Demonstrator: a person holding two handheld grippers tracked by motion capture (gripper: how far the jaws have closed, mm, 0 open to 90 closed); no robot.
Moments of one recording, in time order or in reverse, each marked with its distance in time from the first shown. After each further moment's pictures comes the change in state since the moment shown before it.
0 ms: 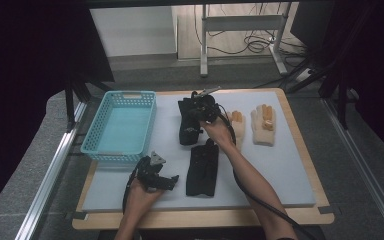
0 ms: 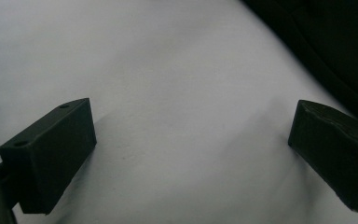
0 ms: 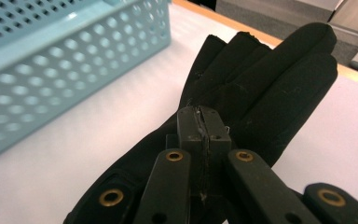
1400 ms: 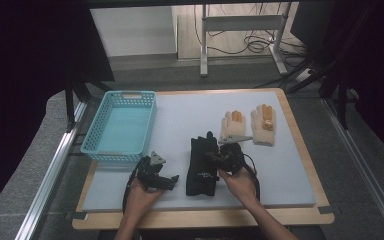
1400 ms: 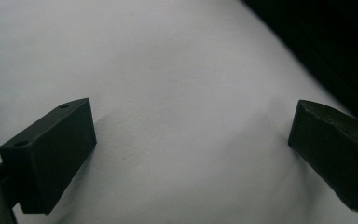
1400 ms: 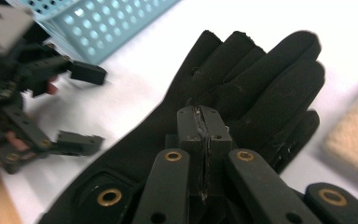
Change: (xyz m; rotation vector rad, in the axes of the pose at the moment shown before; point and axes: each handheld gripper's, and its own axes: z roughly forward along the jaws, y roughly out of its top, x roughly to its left) left arm -0.001 0.000 0.001 -0.013 0.002 -0.012; right arm 0.074 -0.120 -0.108 -0.019 0.040 0.167
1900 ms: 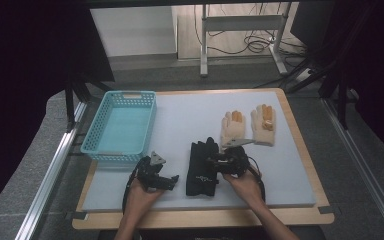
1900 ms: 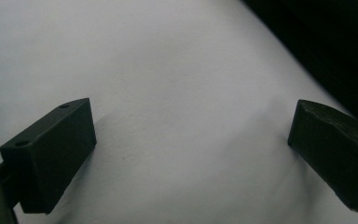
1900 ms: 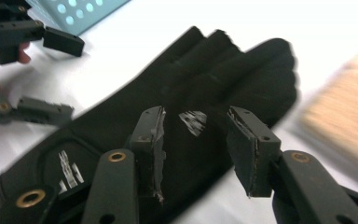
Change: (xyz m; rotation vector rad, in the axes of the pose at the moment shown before) left arm 0.000 0.000 0.000 0.004 -0.001 0.003; right arm -0.020 -0.016 0.001 0.043 -0.008 -0.049
